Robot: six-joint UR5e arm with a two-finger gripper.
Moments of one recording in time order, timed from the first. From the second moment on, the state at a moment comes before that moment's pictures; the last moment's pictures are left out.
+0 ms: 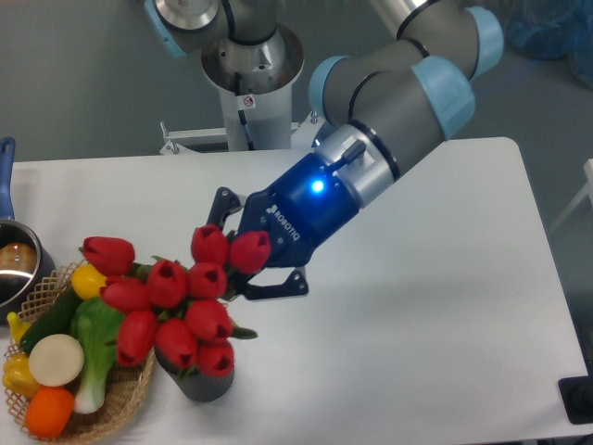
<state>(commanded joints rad) 2.49 -1.99 -1.35 -0.82 0.26 0.82</state>
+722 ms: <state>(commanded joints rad) 2.45 -2.01 -1.39 -0.80 0.27 0.85</state>
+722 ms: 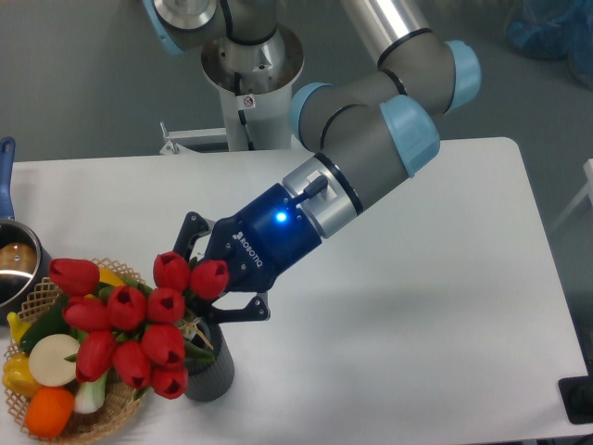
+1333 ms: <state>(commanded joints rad) 2.44 -2.04 -1.42 -0.80 0.28 0.89</state>
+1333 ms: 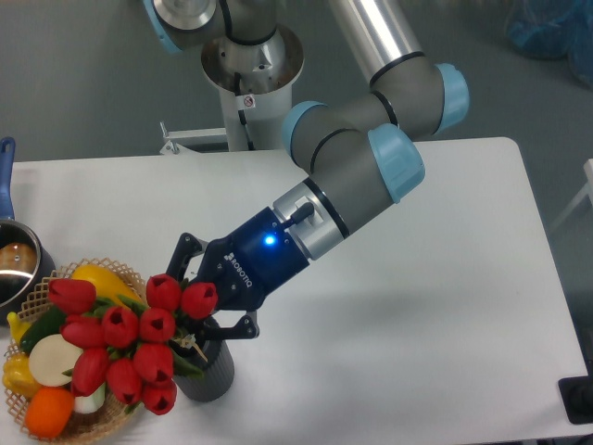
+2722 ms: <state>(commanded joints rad) 2.40 -2.07 -1.53 -0.80 0.41 1.05</state>
